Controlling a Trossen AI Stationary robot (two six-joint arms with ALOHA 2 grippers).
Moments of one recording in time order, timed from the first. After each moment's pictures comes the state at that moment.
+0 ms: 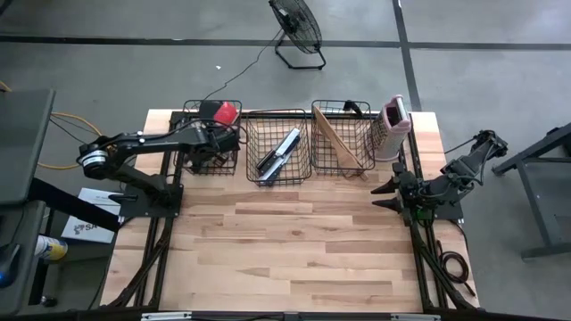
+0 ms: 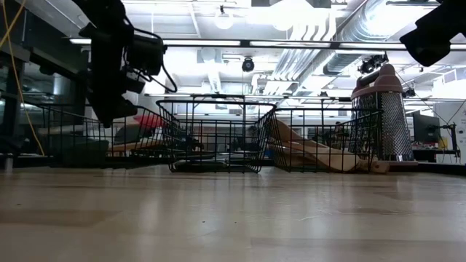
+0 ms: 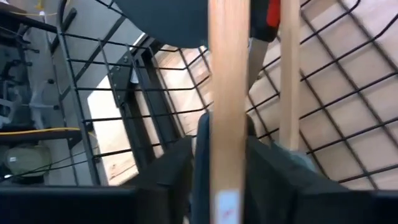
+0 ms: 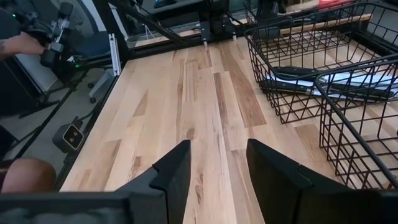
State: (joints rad) left arm 0.44 1.34 0.86 -1.01 -0.73 -0.52; right arm 0.64 0.31 0.45 -0.54 0.55 0.46
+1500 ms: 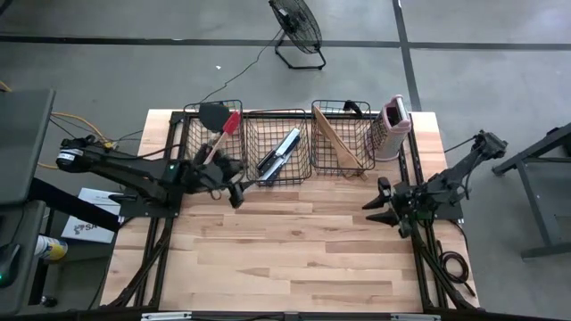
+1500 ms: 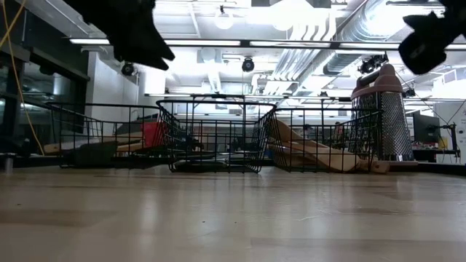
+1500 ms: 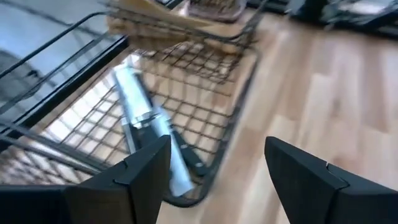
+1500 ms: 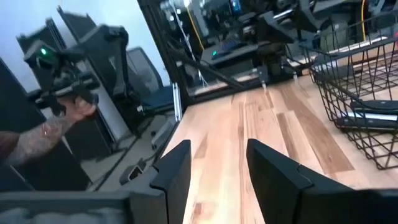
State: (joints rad) left arm -0.14 1.02 0.74 -0.28 -0.52 -0.35; right arm 0.64 0.31 0.18 0.10 0.41 0.39
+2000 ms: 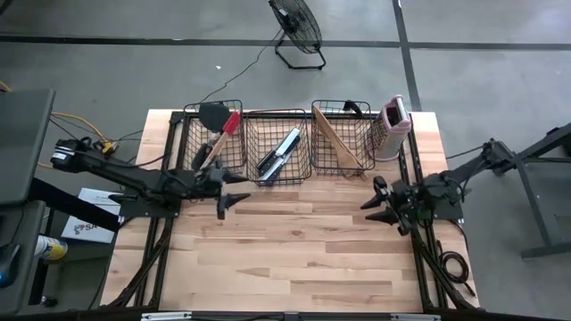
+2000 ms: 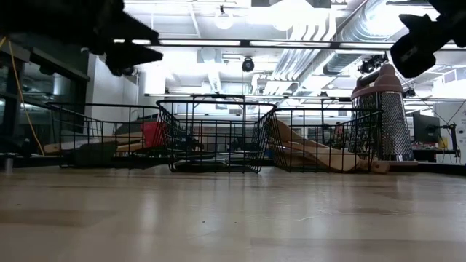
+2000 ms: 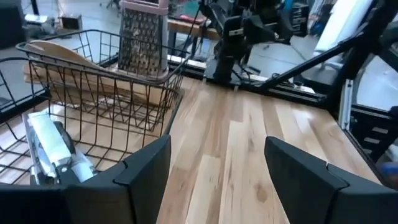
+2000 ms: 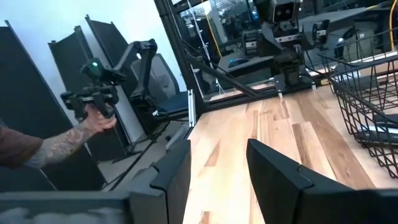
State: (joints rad) left arm -0.20 0.83 0.33 0.39 -0.35 -0.24; right arm 0.48 0.30 0.11 0.22 0.19 0.35
